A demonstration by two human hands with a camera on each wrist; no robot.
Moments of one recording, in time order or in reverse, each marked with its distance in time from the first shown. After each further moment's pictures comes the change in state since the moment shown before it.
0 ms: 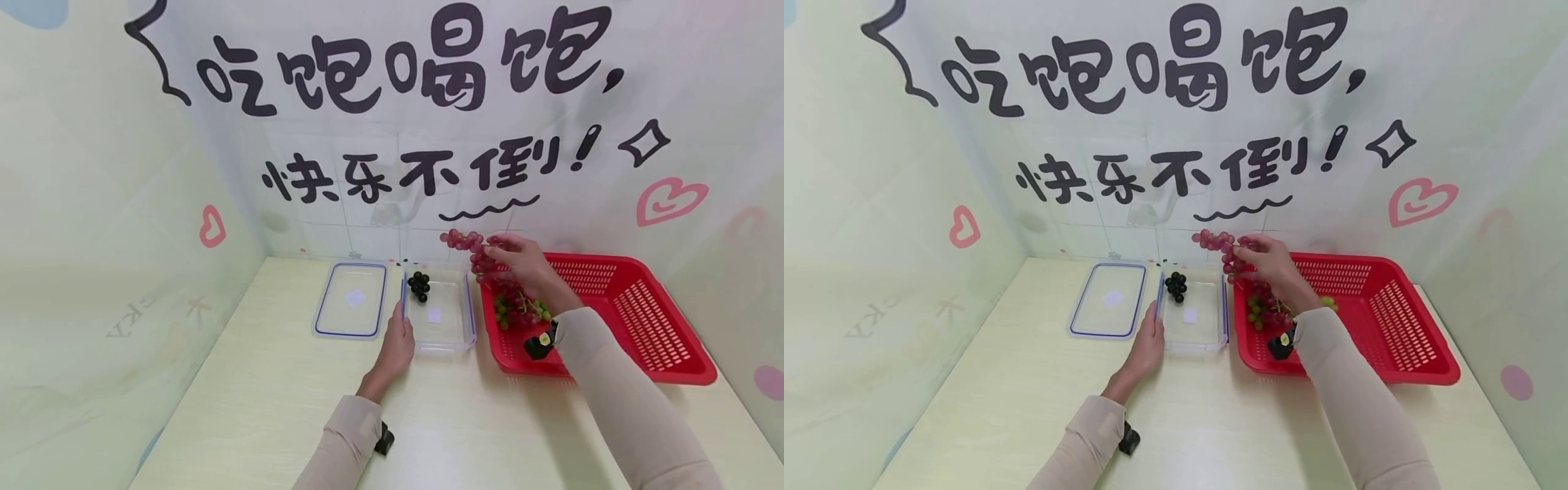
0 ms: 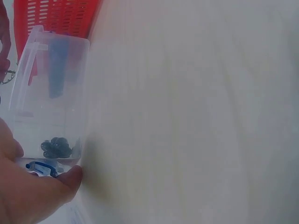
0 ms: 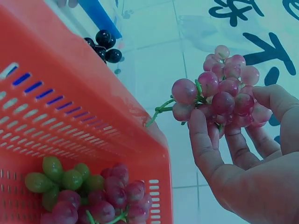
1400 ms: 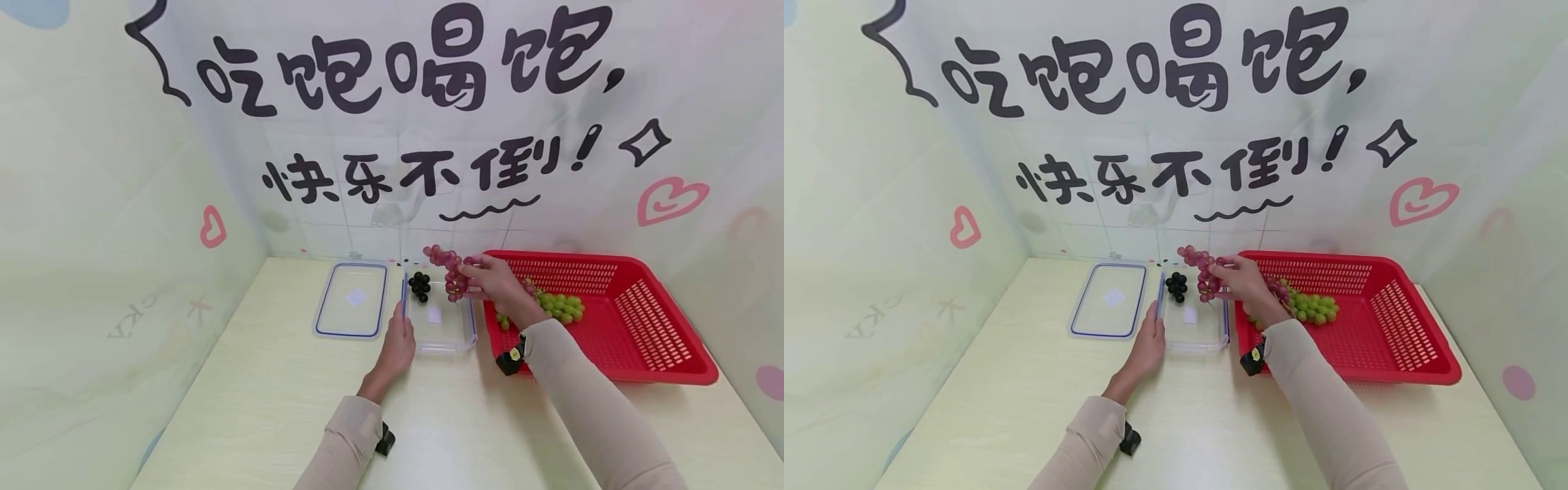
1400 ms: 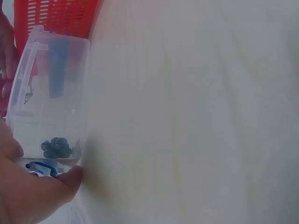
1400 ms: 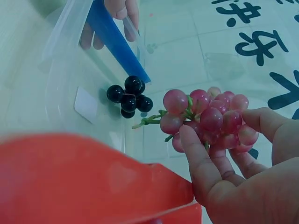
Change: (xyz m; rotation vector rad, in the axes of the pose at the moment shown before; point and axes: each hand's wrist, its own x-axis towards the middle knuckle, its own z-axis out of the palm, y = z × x) left_hand 0.000 0.001 0.001 -0.004 0.004 -0.015; right_hand 0.005 0.012 0.055 0.041 -0.003 0.147
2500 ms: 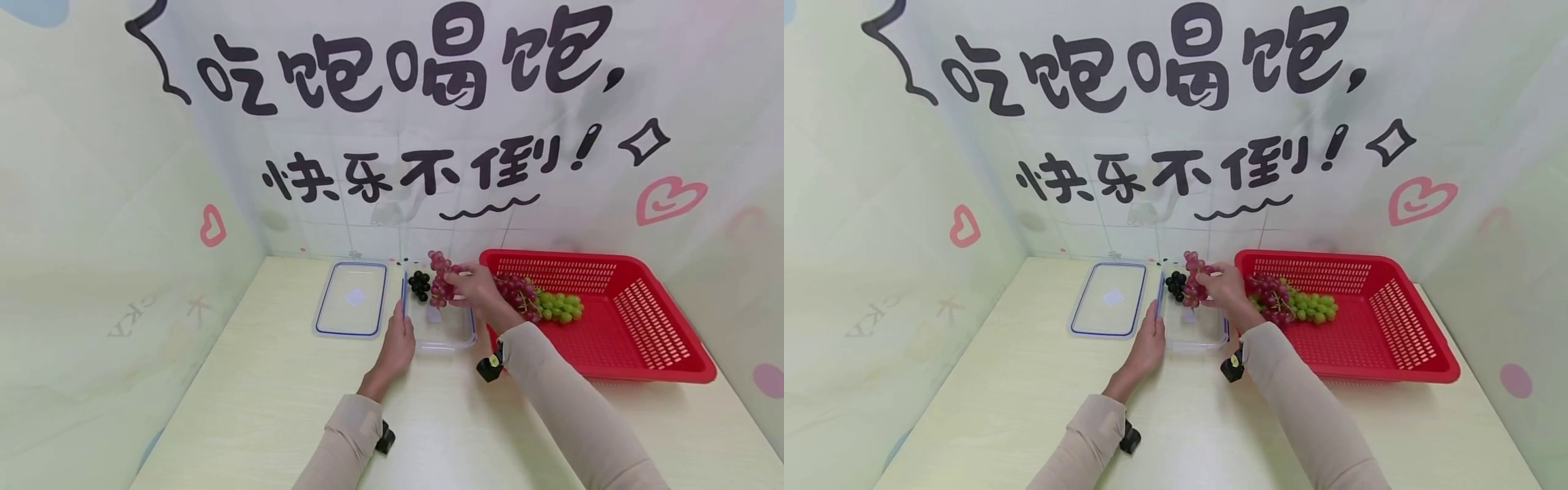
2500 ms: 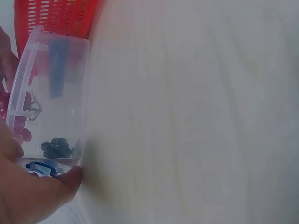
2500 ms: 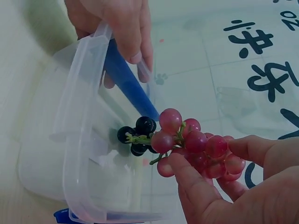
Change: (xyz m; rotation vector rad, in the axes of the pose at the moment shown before) left_hand -0.002 0.003 -0.002 0.014 -0.014 -0.021; right_hand -0.010 -0.003 0.038 0.046 0.089 0.082
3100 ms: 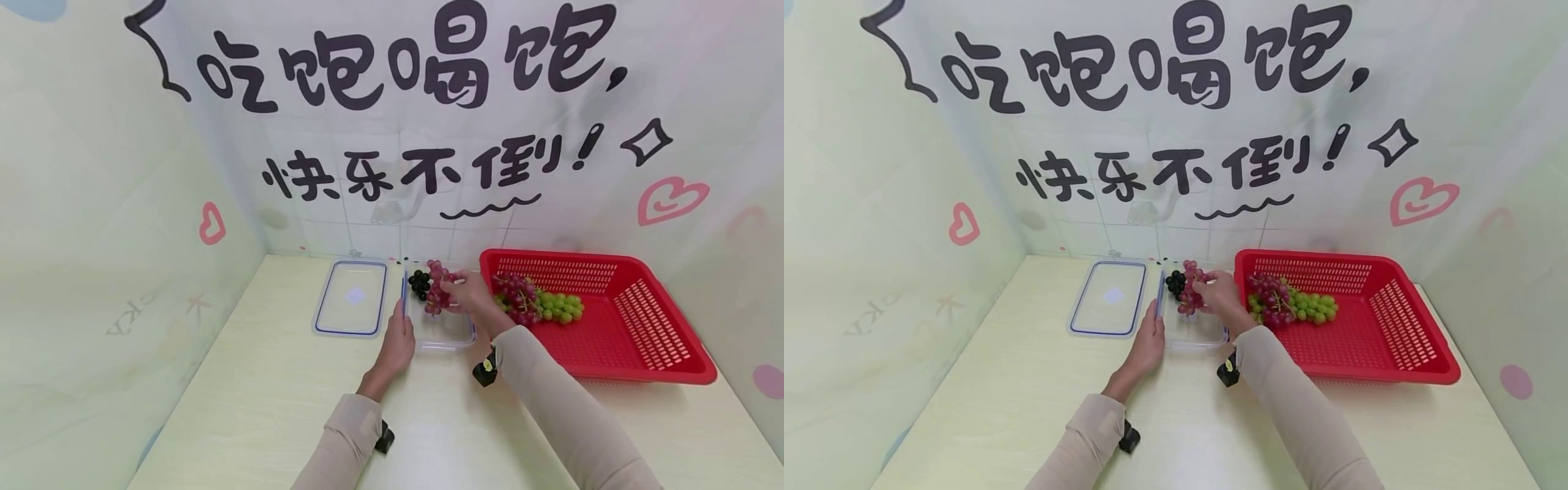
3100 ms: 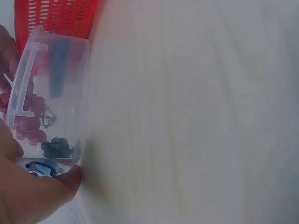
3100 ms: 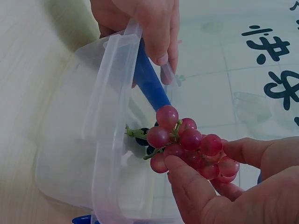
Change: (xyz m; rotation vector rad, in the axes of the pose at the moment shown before) left_hand 0.001 -0.002 0.001 0.005 -0.002 0.001; right_hand 0.004 0.010 0.008 -0.079 -0.029 0.042
